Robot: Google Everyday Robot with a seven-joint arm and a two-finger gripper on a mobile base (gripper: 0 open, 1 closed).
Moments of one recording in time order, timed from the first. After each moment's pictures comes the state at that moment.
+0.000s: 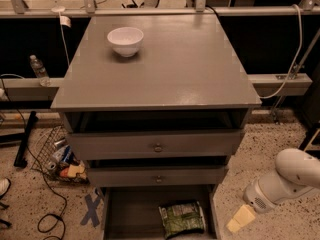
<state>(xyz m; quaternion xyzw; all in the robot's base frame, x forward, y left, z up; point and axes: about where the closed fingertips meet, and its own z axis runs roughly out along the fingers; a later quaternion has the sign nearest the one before) 0.395 -0.240 0.508 -0.41 0.87 0.25 0.07</state>
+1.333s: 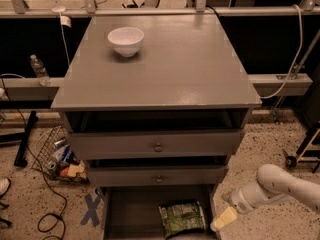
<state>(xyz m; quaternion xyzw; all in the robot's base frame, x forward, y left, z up) 0.443 -0.231 0.366 -0.40 0.86 0.30 0.11</state>
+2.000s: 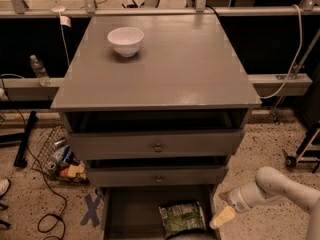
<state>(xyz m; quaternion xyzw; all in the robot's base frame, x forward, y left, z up) 0.464 -0.230 0.328 -0.41 0.84 0.33 0.13</state>
